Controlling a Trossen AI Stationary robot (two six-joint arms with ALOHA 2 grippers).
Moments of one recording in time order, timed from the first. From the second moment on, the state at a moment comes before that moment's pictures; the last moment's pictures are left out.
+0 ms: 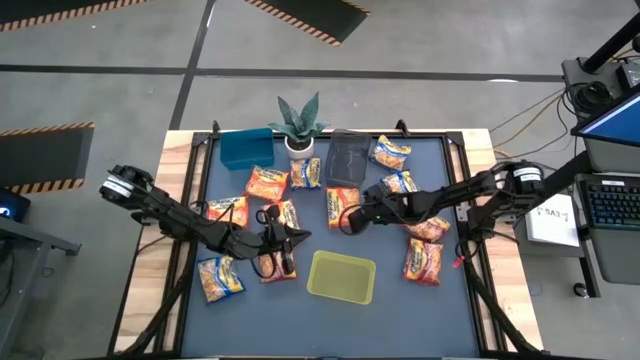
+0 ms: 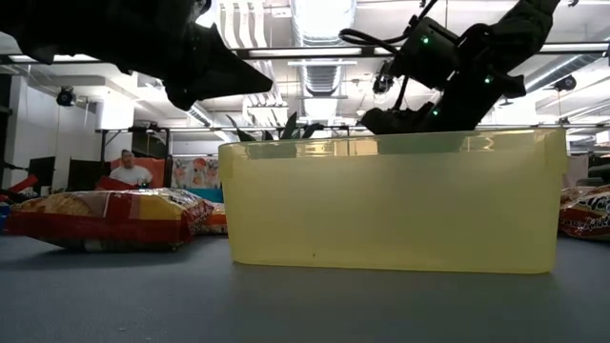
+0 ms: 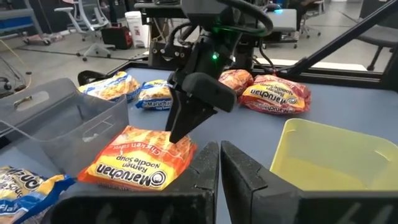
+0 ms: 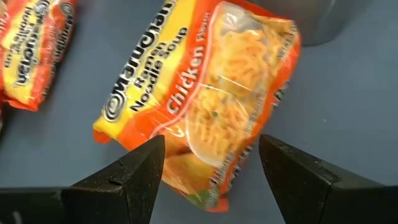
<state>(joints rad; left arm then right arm) -0.38 1.49 0.56 0.67 -0.67 -0.17 -0.02 1.59 0.70 0.02 0.29 0.94</state>
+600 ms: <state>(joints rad) -0.37 1.49 0.56 0.69 -0.67 -0.18 -0.02 1.59 0.70 0.01 0.31 0.90</state>
